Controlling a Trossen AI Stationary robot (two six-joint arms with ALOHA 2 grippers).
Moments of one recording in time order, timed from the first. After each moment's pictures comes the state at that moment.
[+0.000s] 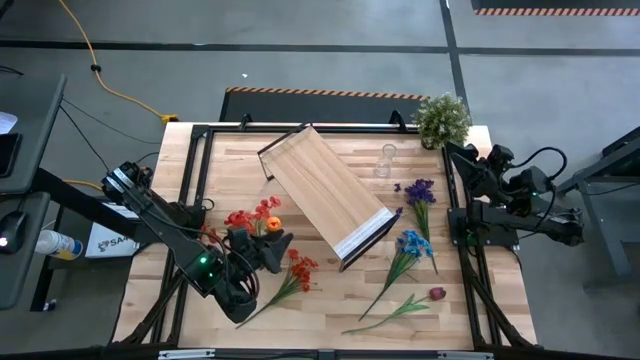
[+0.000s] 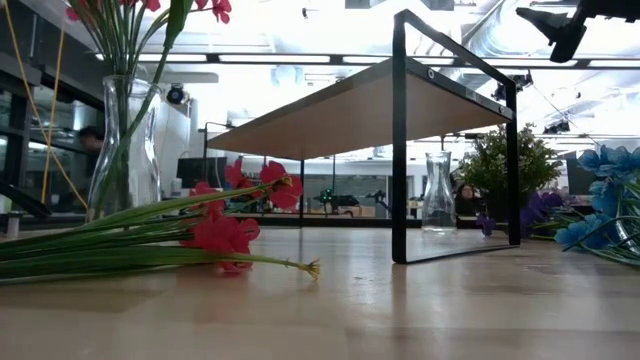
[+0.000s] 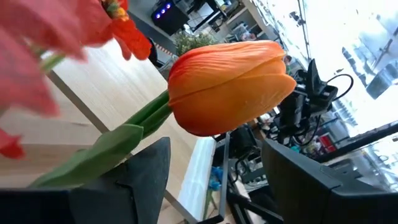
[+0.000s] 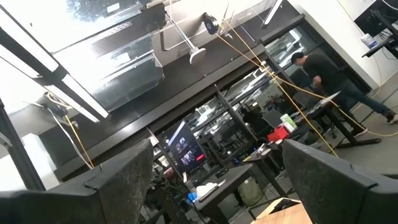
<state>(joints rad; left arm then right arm) -0.75 1.52 1.23 -0.62 -1.38 -1.88 -0.17 0.03 0.33 0.20 0.28 0.56</state>
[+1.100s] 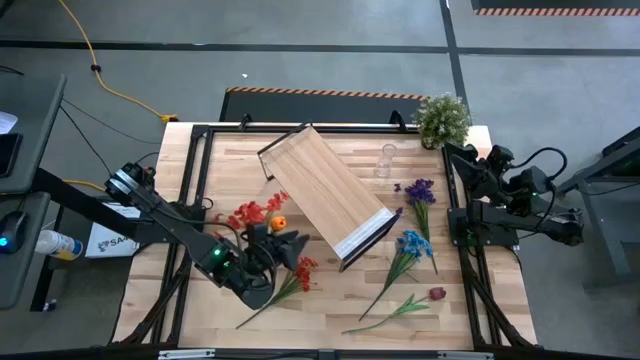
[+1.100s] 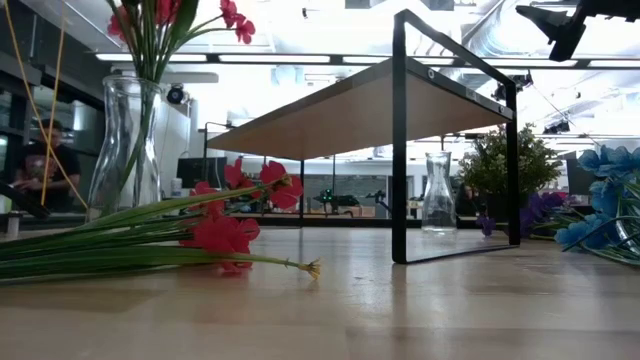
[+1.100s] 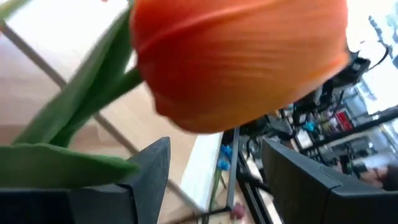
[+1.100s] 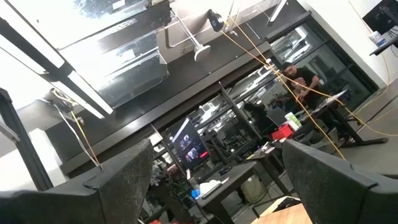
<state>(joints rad) -0.65 1.55 1.23 -0.43 -1.18 -1.67 -0.17 0.03 0.33 0.20 0.26 0.56</state>
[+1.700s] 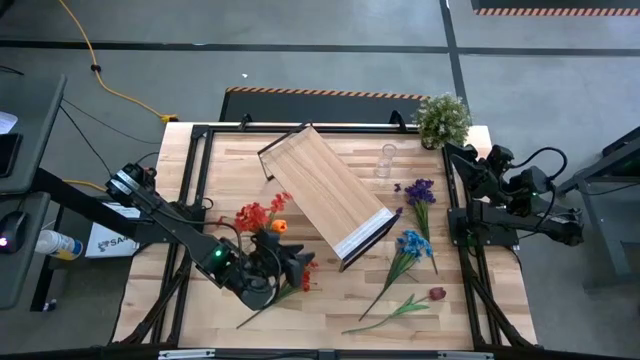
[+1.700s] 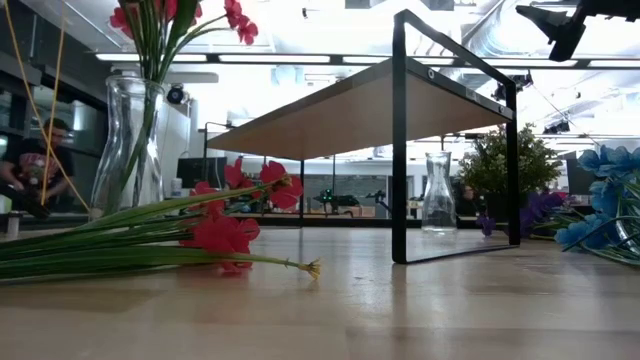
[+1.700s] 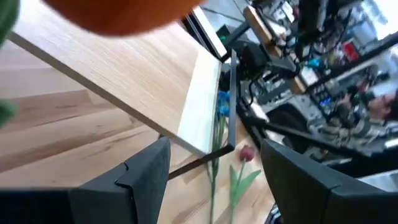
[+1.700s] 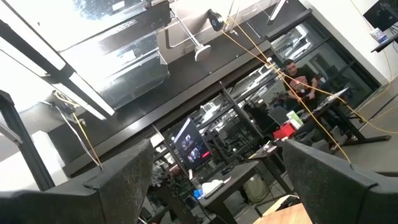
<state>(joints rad) -0.65 1.56 1.23 -0.37 -0.97 -1.44 -0.17 0.03 0.33 0.20 0.26 0.58</state>
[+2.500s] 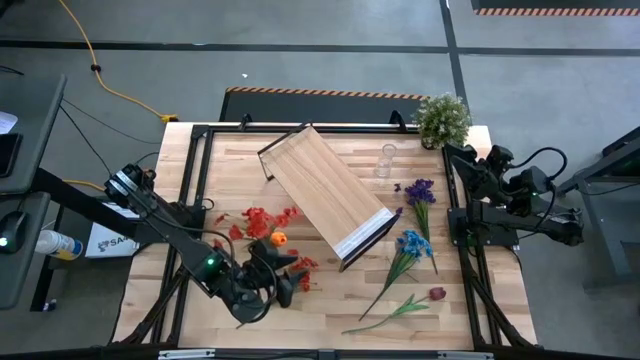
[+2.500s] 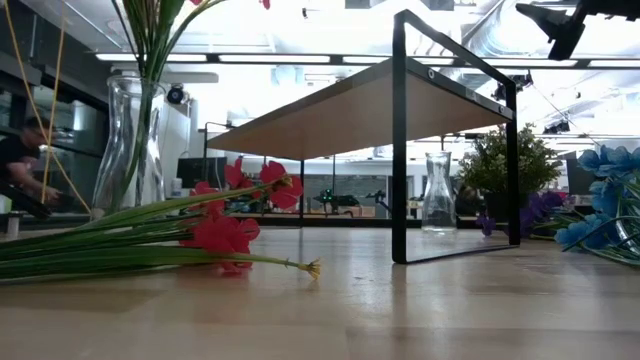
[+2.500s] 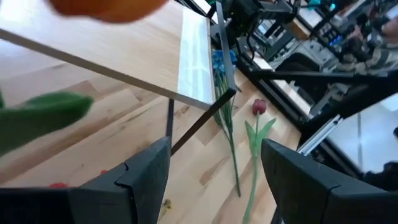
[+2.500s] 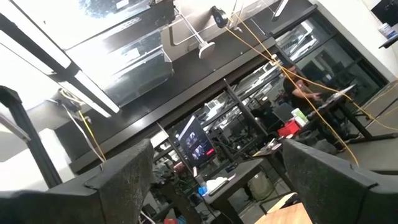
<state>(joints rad) -0.73 1.56 1.23 -0.43 -0.91 -1.27 -0.17 0.03 0.33 0.20 0.23 0.59</state>
